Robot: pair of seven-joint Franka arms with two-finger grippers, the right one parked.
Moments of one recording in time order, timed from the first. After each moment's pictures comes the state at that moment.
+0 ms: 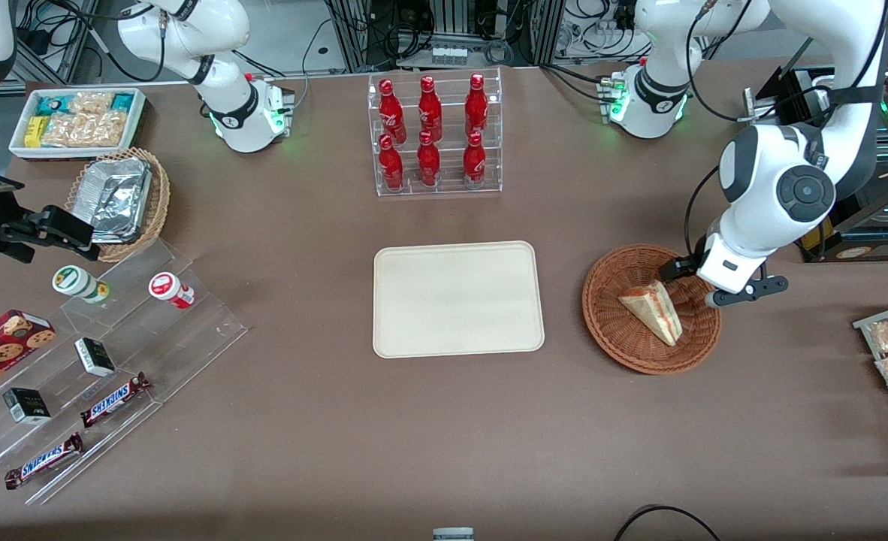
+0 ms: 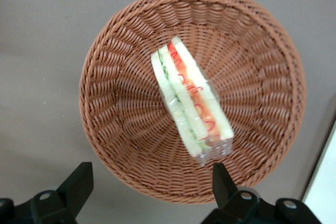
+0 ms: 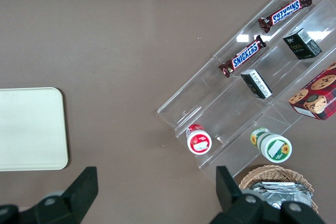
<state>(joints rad) -0.03 0.07 -0.10 -2.20 0.02 2.21 -0.42</state>
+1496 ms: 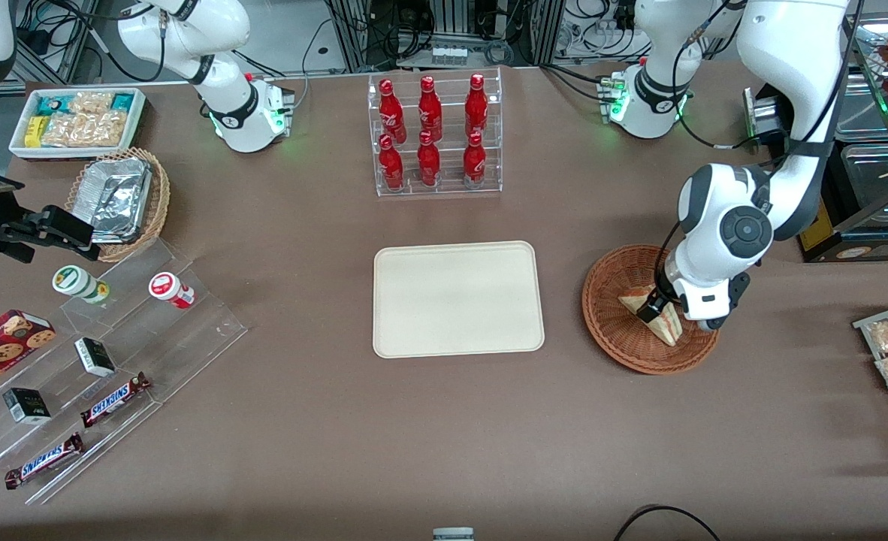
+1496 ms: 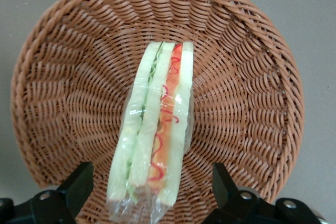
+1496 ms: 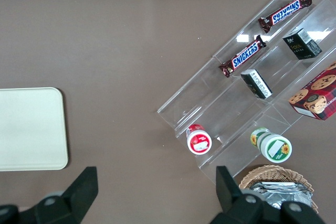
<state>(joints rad) -0.10 0.27 -0.10 -2.14 0.02 2.34 -1.09</state>
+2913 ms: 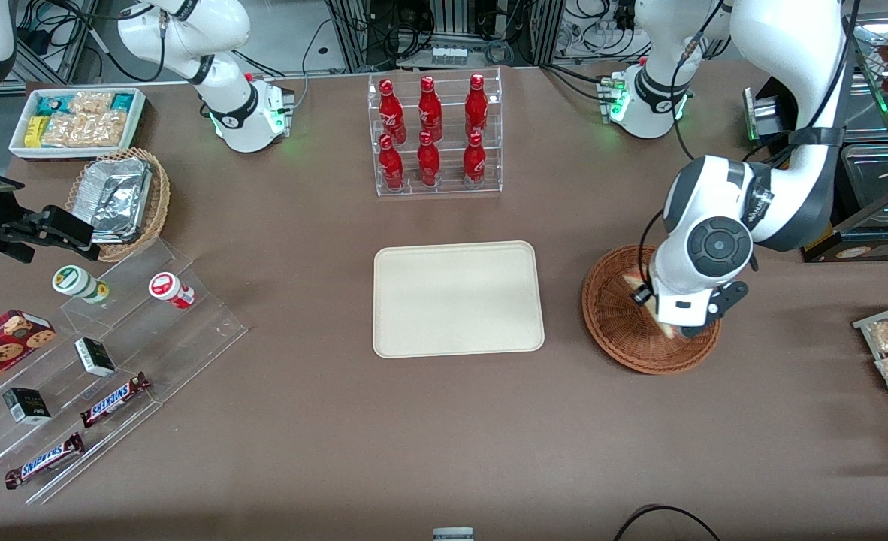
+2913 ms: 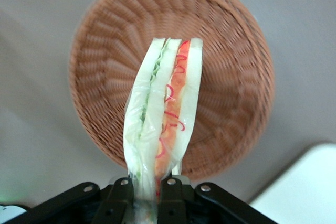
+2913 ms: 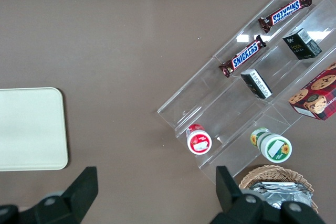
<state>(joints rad) -0.17 0.29 -0.14 -1.84 0.09 1.87 -0.95</state>
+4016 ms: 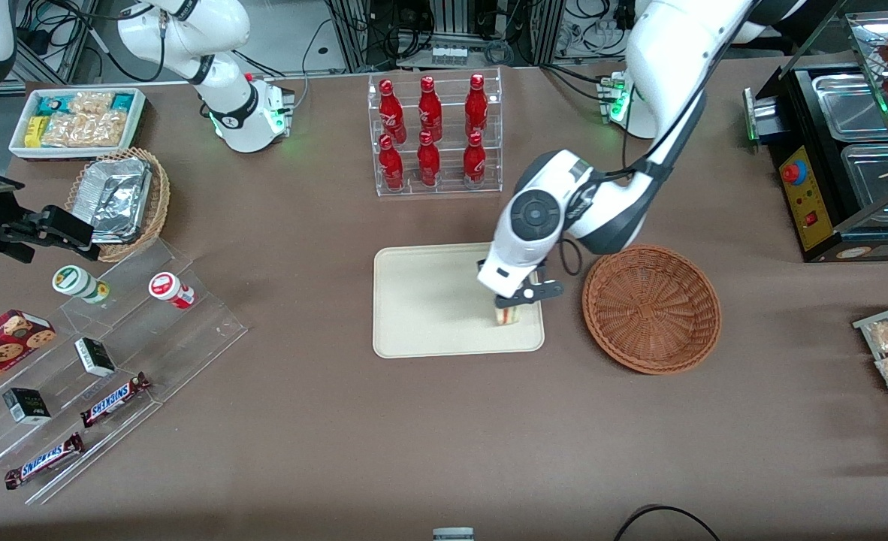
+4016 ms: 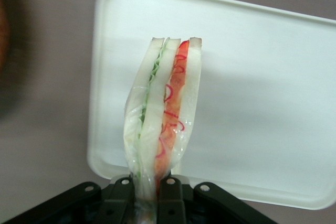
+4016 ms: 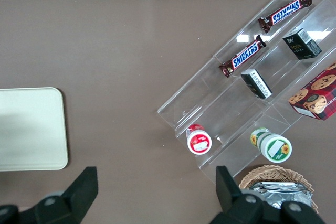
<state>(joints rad) -0.37 0.53 -0.36 -1.69 0.05 2.09 -0.95</state>
